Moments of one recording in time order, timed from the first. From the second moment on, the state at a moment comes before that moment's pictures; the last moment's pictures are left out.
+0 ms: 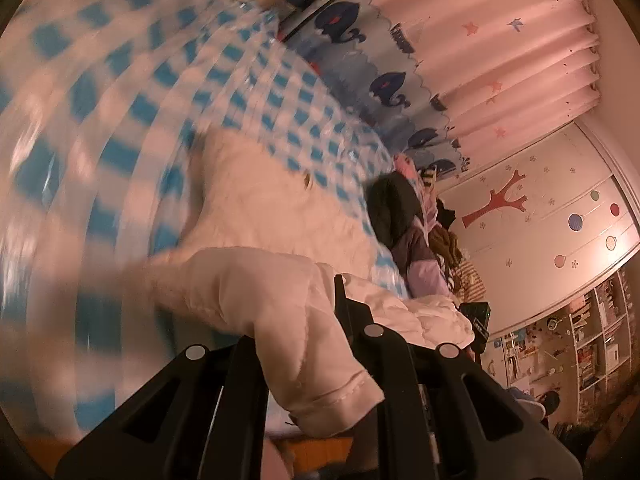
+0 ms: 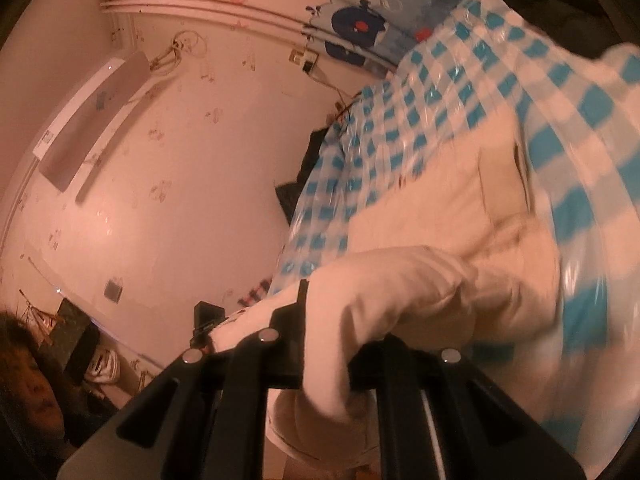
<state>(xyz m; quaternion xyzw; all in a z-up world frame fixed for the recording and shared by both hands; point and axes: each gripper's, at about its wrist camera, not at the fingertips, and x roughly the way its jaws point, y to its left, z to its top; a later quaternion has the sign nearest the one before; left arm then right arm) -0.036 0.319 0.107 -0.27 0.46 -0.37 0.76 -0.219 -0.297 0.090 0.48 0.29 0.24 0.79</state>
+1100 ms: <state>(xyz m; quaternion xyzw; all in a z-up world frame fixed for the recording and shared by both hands) 0.254 0.191 -0.028 -0.34 0.53 -0.22 0.74 -0.007 -0.405 -0.060 0.63 0.35 0.13 0.68</state>
